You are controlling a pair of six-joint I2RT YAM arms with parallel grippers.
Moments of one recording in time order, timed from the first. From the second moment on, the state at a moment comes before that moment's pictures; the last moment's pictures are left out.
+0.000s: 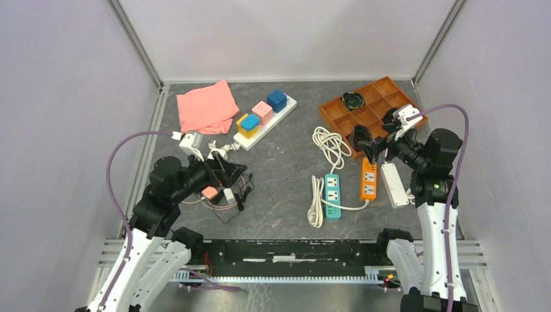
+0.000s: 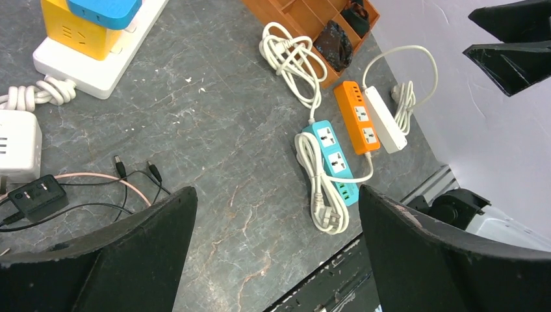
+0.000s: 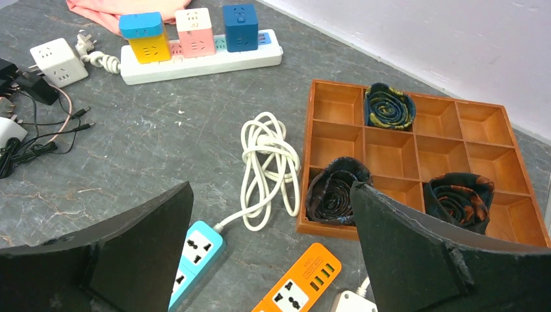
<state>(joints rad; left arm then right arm) -0.38 0.52 0.74 -0.48 0.28 -0.50 -0.17 0.76 0.84 -0.32 -0.74 -0.24</state>
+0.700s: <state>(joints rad) -0.39 0.92 0.86 -0.39 0.15 -0.35 -0.17 0.81 0.73 -0.25 -0.91 -0.34</state>
